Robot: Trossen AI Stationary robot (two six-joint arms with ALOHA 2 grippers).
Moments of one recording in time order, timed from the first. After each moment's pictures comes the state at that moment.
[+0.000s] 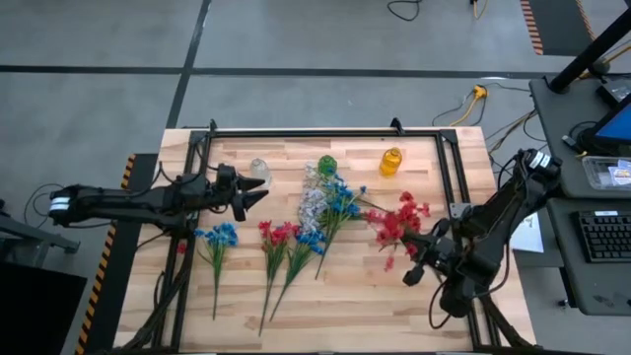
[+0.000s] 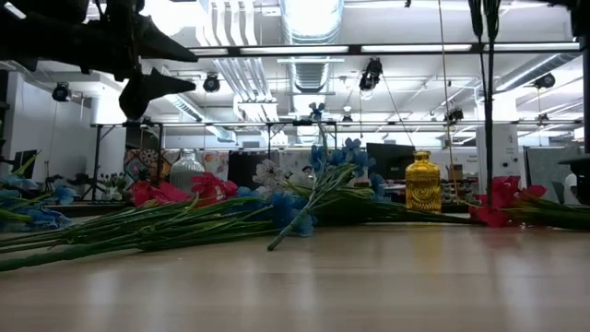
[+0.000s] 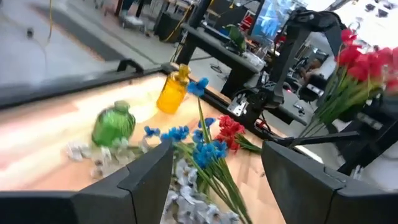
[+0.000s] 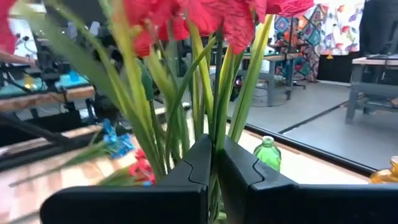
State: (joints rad) left arm 0.08 0.64 0.30 0.22 -0.20 -0.55; right arm 0.96 1.30 0.74 -0.45 1.58 1.09
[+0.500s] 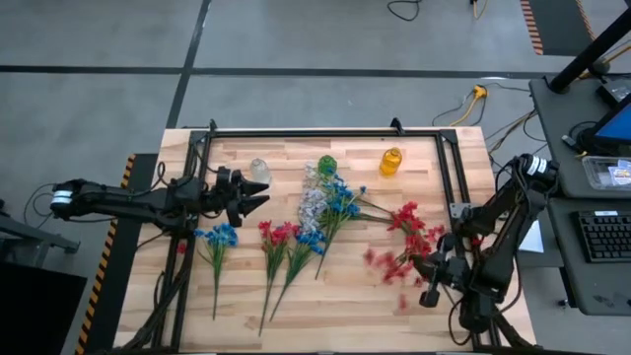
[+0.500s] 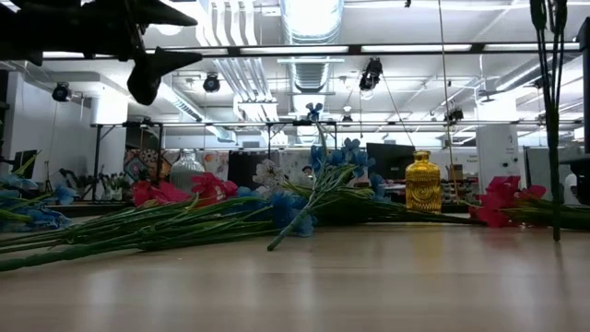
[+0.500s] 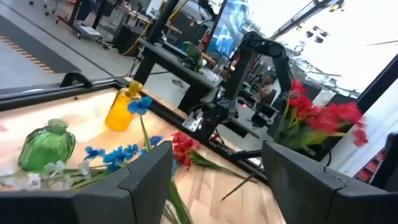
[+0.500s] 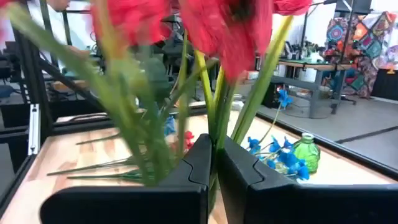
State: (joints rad) left arm 0.01 0.68 0.30 0.40 -0.17 -0.55; right arm 1.14 1.38 0.70 -0.41 1.58 1.11
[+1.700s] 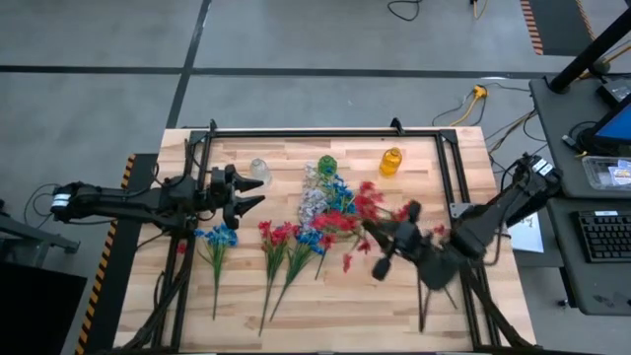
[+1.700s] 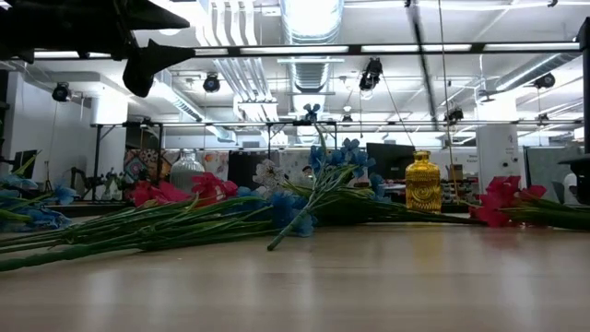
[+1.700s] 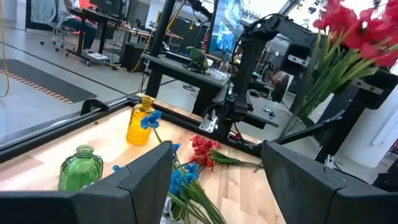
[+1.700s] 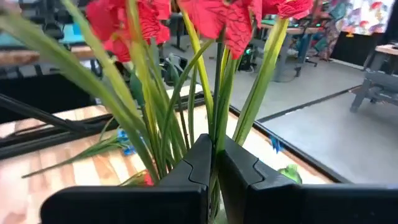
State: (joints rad) left arm 0.01 0.58 0.30 0.32 -0.17 -0.34; right arm 0.64 1.38 1.18 -0.25 1.16 0.38
